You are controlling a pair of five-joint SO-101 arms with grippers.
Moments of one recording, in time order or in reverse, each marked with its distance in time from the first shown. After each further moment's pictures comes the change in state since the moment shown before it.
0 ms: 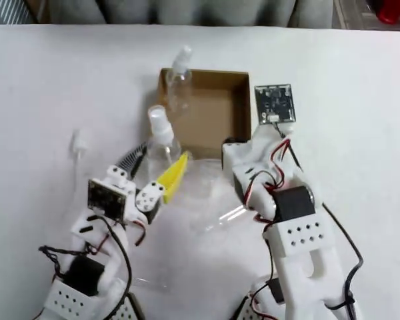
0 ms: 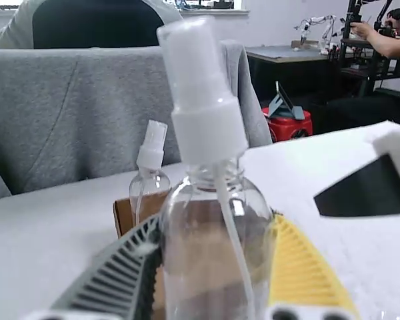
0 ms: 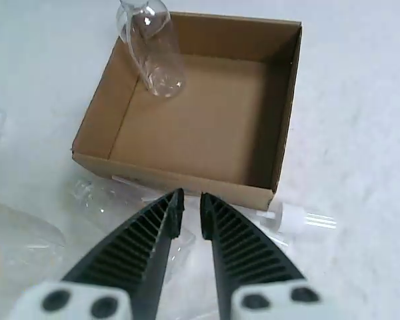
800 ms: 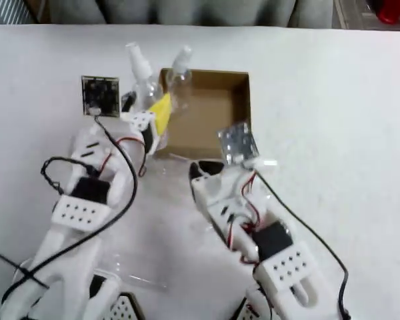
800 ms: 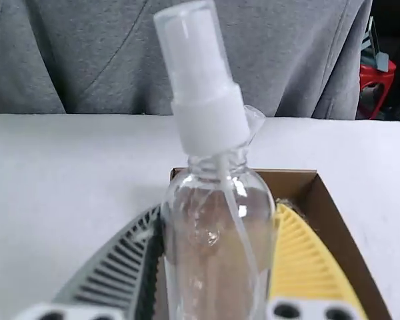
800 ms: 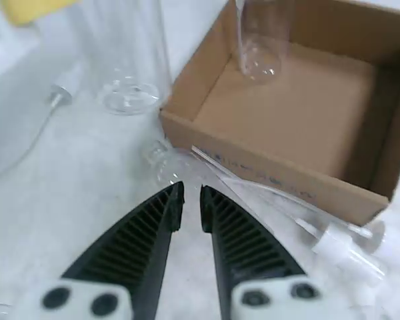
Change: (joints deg) left arm -10.9 62.4 -35.8 -12.7 12.9; right arm -15.3 -16.7 24.9 -19.0 0.1
